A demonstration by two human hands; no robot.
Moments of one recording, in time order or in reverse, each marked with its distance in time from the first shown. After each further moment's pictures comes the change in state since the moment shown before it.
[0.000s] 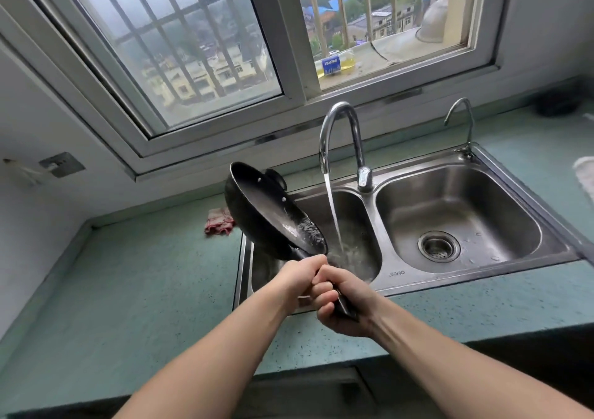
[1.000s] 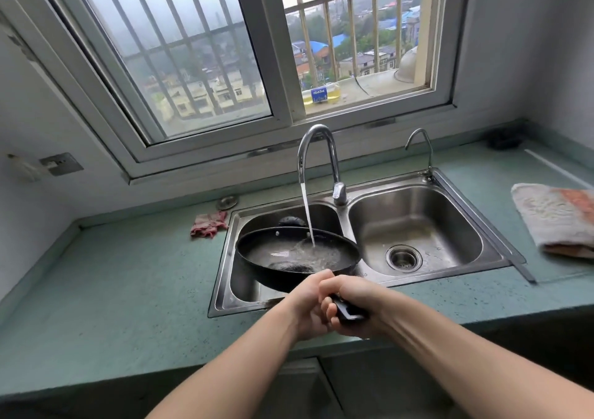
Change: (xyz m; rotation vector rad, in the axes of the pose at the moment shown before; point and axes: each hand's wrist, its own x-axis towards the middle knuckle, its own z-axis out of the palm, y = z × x) left_hand -0.052 -0.035 0.073 -0.291 -0.287 -0.129; right_hand -0.098 0.009 -0.001 -0.479 0.405 -0.031
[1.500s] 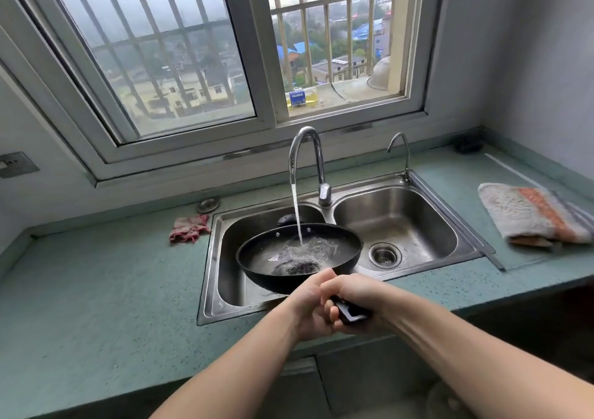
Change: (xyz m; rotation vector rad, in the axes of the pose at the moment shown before) left_hand 0.000 -0.003 -0.013 0.015 -0.208 -0.002; right_hand -0.014 0.002 0.028 -0.136 0.174 -0.037
